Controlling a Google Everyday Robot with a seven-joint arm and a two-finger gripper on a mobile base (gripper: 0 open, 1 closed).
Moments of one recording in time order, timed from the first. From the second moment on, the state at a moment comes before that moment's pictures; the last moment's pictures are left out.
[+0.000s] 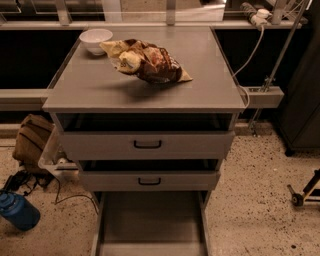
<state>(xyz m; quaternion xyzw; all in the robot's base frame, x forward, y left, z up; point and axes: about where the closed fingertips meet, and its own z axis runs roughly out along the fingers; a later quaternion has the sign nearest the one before) 0.519 -0.229 1.297 -0.44 0.37 -0.54 0.62</state>
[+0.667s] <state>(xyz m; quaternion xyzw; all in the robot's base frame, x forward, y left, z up) 0.492 -0.254 1.307 -0.42 0.38 -0.56 0.61</state>
